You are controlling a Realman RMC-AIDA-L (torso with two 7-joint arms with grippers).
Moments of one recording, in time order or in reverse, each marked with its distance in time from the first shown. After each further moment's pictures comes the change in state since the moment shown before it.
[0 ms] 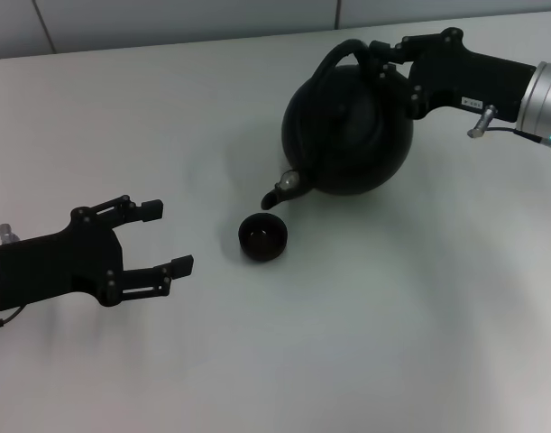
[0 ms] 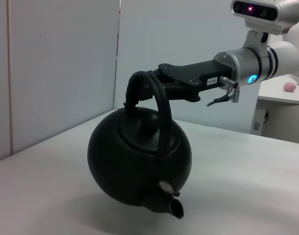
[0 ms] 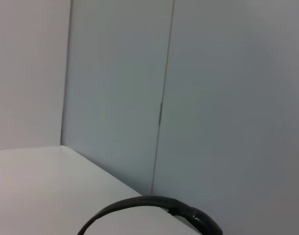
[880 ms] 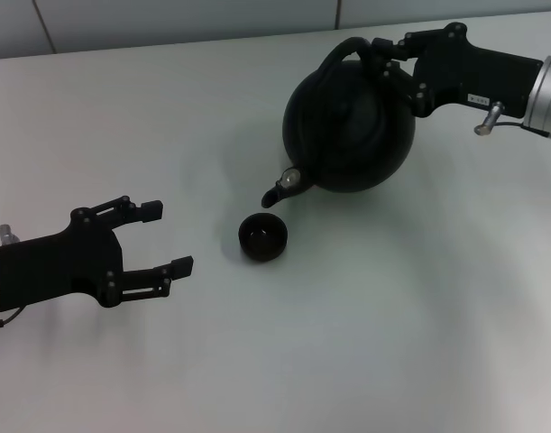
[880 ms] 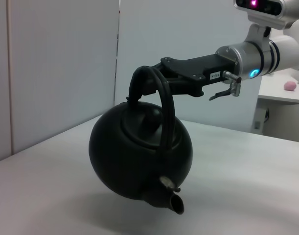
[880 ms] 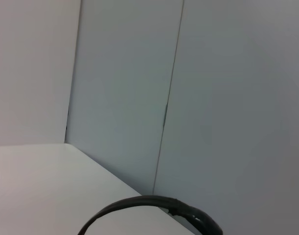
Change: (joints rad) left arm 0.001 -0.001 0.000 -0.002 0.000 -0.002 0.007; right arm -0.012 0.001 -0.022 -0.052 0.001 -0.026 0.008
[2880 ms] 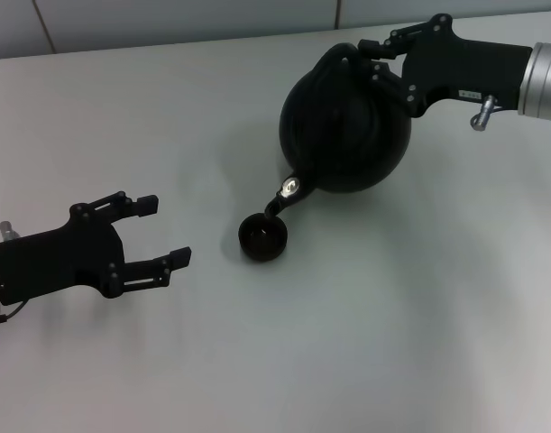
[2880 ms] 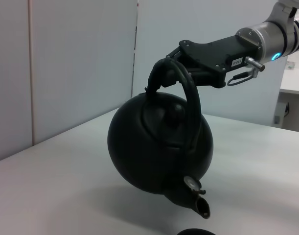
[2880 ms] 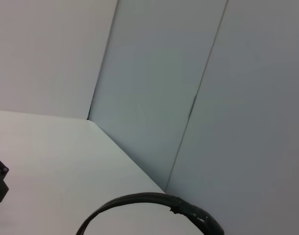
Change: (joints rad) left arm -0.001 -0.011 0.000 -0.003 0.000 -0.063 0.000; right arm -0.003 0.002 -0.127 -0.104 -0.002 0.011 -0.011
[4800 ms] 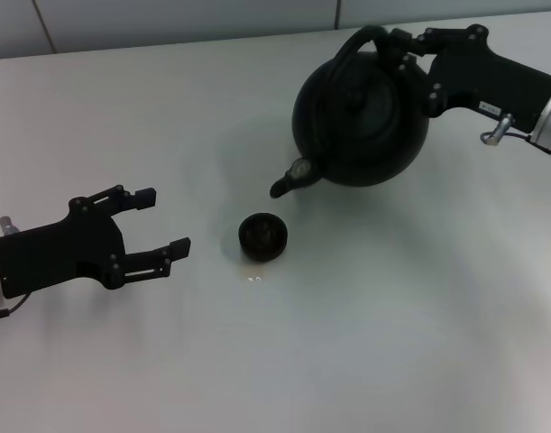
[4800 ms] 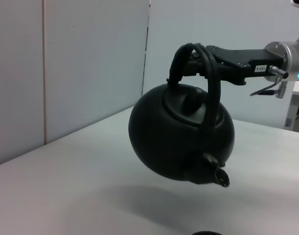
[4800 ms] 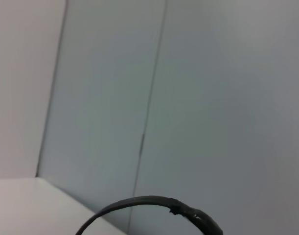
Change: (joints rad) left arm -0.004 -0.009 -0.014 -0.002 0.000 -0.026 -0.009; right arm -0.098 -0.002 -0.015 0.187 0.316 0.017 -0.137
